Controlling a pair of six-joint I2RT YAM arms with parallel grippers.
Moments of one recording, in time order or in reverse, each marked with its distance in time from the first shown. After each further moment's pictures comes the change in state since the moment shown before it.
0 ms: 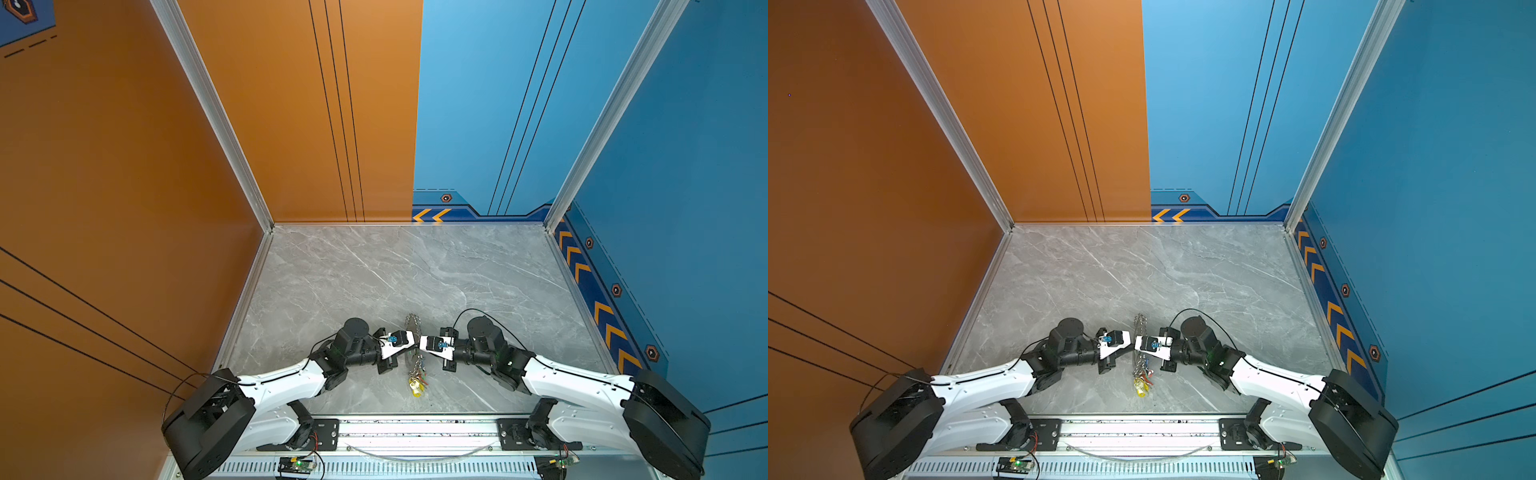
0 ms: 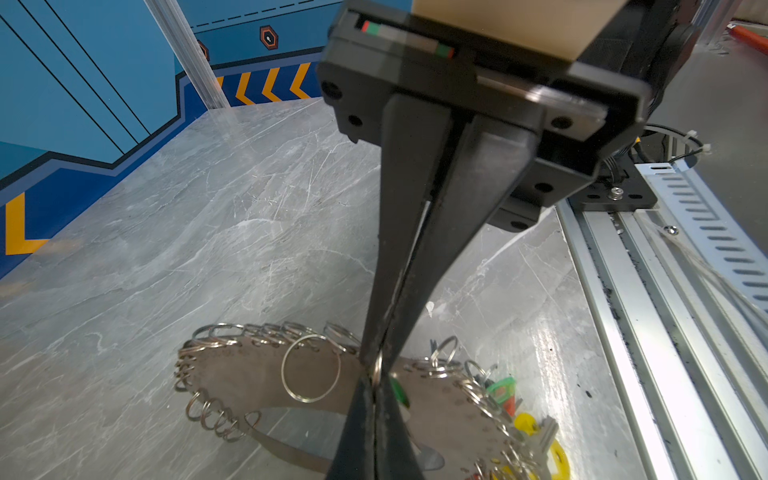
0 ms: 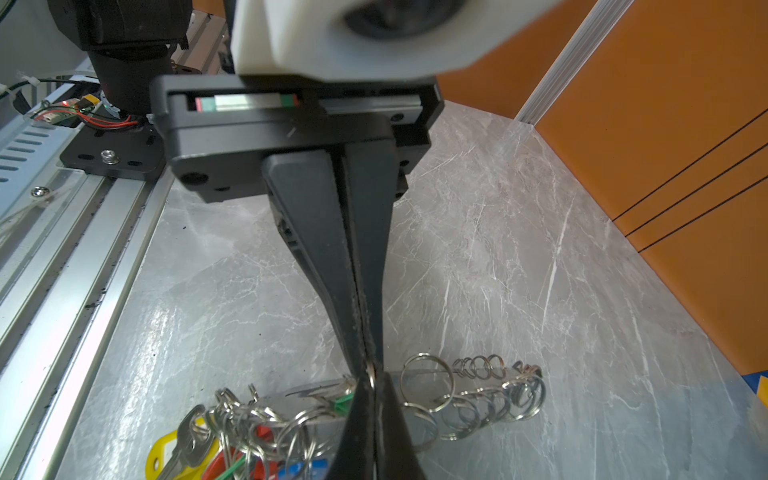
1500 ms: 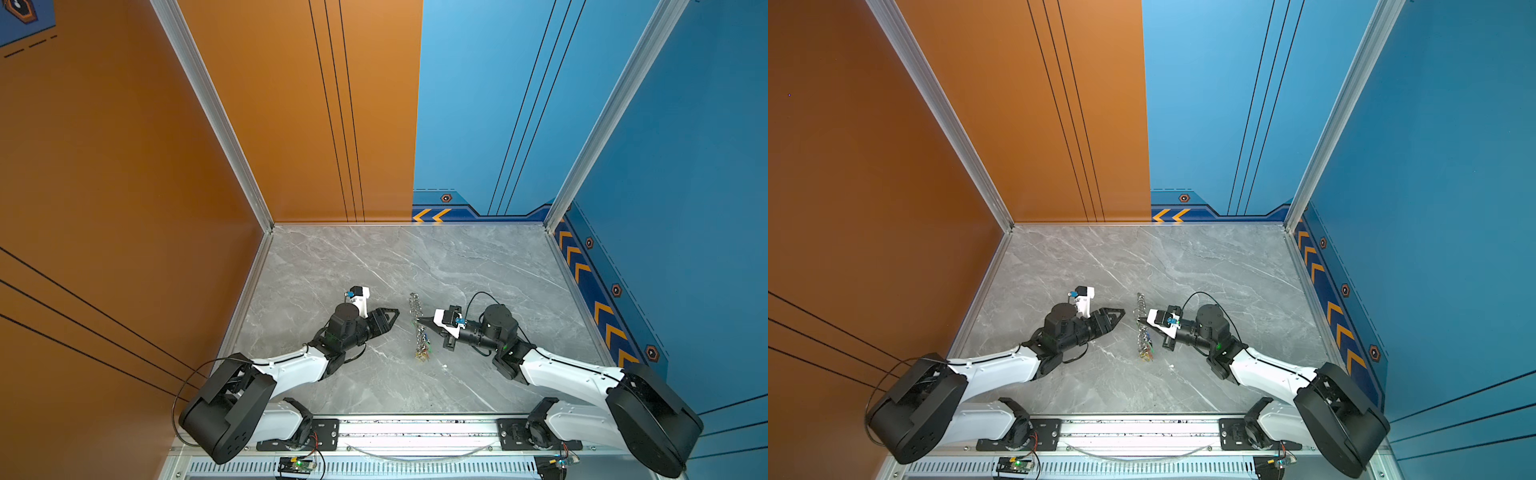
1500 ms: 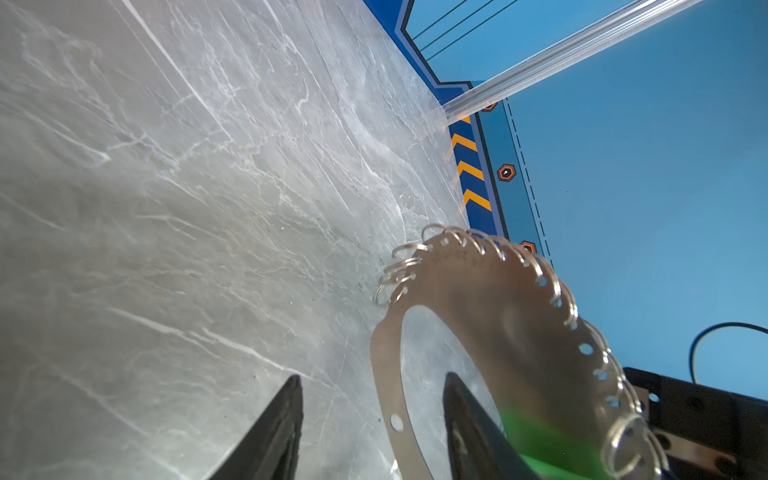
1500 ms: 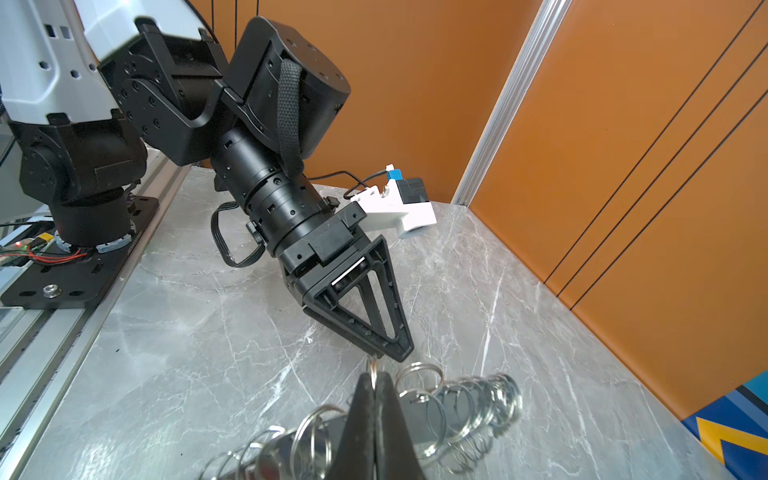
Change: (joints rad) left arm 0.192 0.133 0.043 0.104 -0.215 -1.384; right arm -0.146 0.084 0.016 0.377 -0.161 0.163
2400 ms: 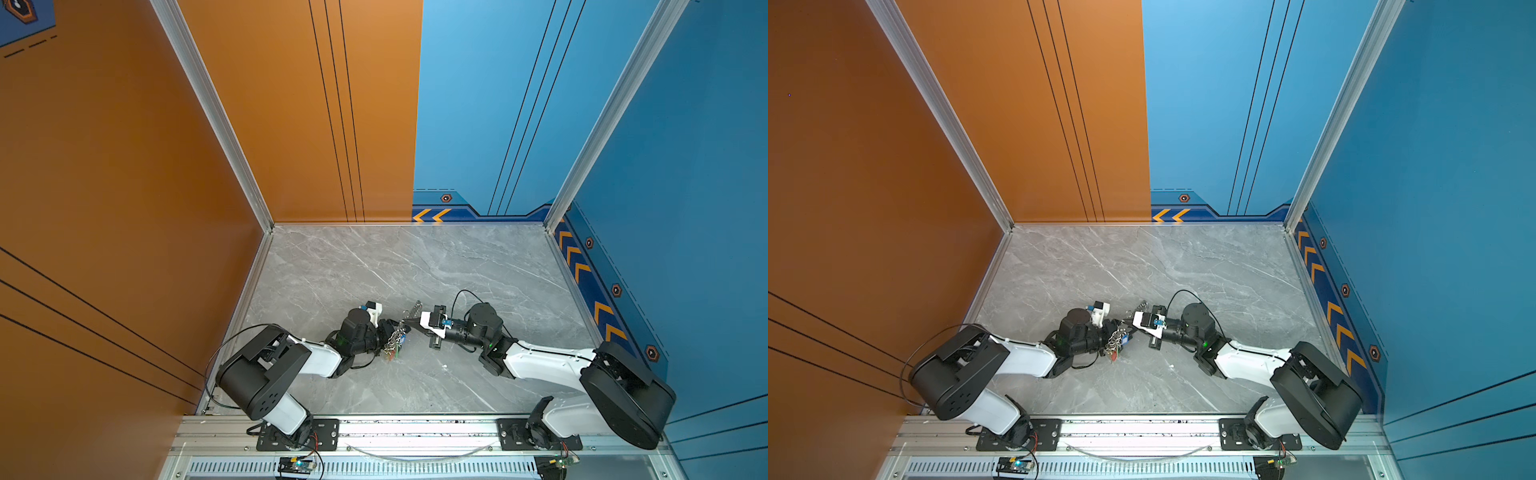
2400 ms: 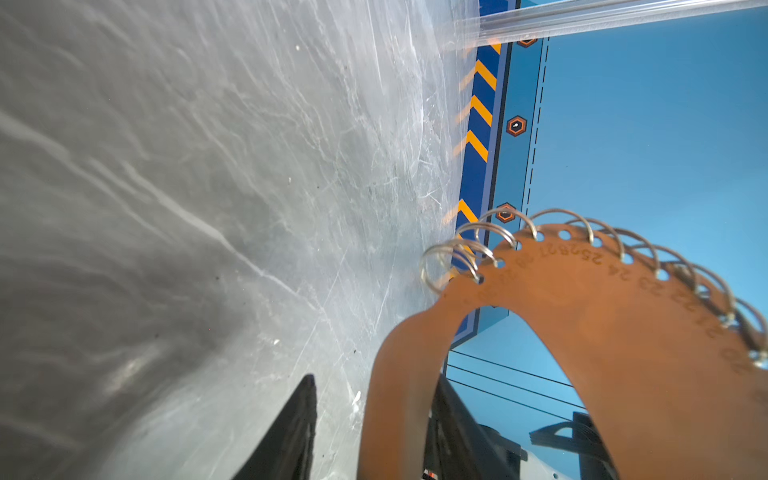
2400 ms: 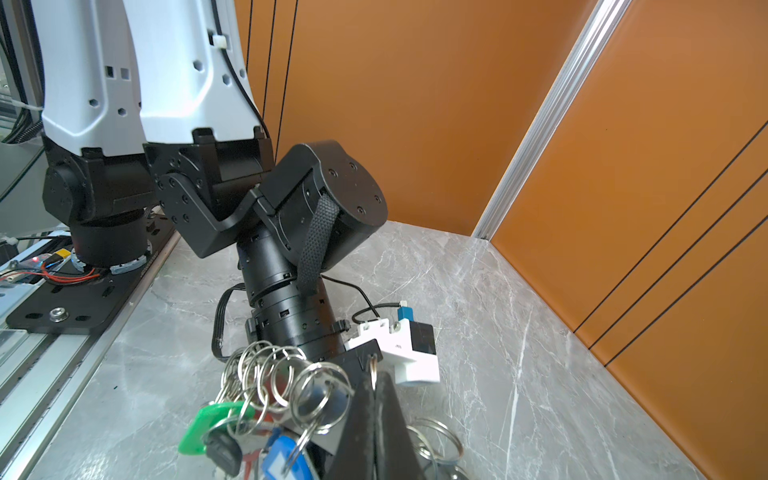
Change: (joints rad) left arm -0.049 0.269 -0.008 0.195 0.196 -0.287; right arm 0.079 0.145 0.068 0.130 -0.005 0.000
